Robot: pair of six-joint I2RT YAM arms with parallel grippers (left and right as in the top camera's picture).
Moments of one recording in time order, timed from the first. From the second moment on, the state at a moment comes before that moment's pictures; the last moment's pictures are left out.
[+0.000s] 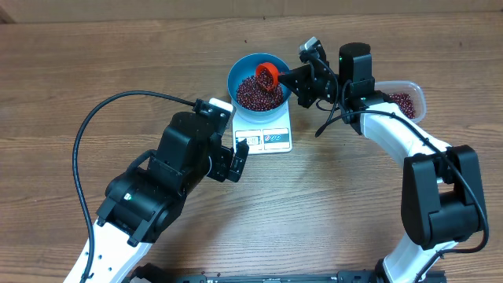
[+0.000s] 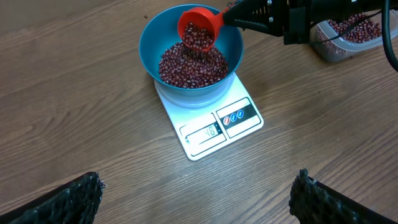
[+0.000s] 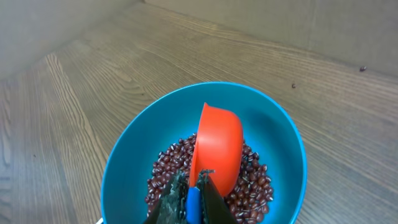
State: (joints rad) left arm -0.55 1.08 1.16 -0.82 -0.09 -0.12; right arm 0.21 1.88 1.20 0.13 -0.72 -0.12
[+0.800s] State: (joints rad) left arm -0.55 1.08 1.16 -0.81 -0.09 -0.12; right arm 0.21 1.88 1.20 0.12 -0.72 -0.10
